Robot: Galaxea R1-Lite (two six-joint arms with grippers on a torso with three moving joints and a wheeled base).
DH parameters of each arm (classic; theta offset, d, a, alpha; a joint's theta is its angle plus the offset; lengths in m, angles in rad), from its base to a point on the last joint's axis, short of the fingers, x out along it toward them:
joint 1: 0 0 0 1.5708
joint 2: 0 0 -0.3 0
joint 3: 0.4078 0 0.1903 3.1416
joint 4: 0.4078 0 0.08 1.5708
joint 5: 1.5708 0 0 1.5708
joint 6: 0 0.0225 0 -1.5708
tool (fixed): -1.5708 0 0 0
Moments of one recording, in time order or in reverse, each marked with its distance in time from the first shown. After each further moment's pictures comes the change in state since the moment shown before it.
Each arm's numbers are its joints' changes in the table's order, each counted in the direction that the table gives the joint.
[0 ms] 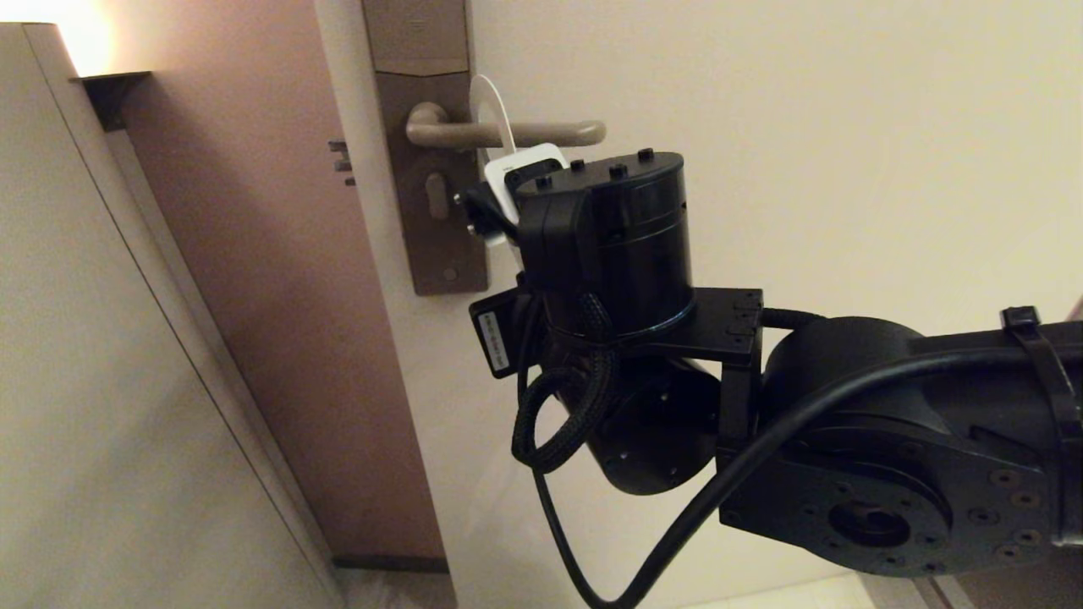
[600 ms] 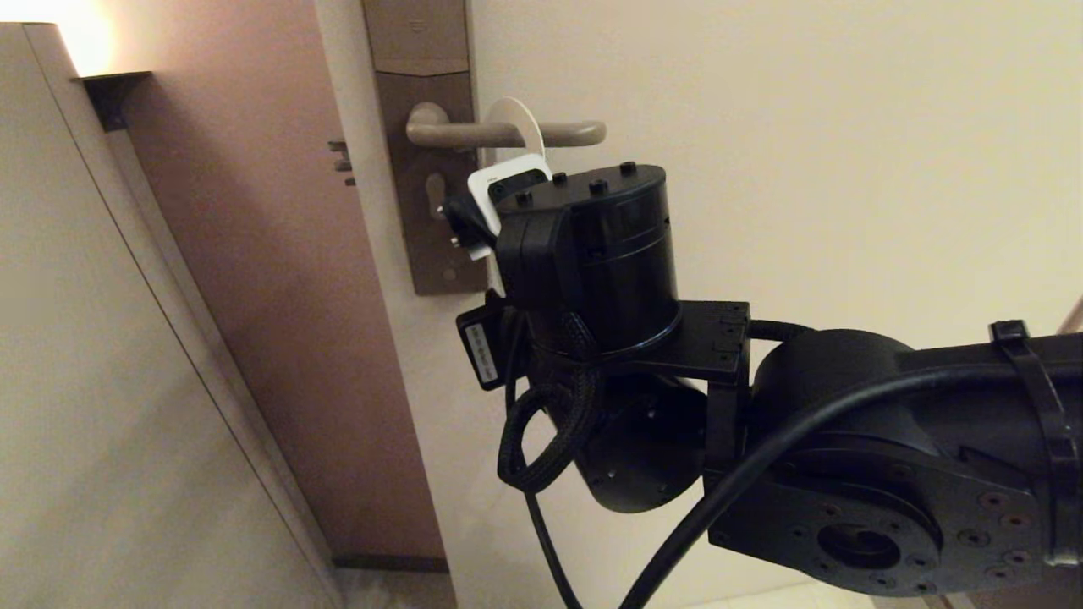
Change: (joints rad) left arm 0.000 0.000 0.000 0.000 0.000 0.000; right arm 0.018 -0.009 -0.001 0.000 0.000 0.002
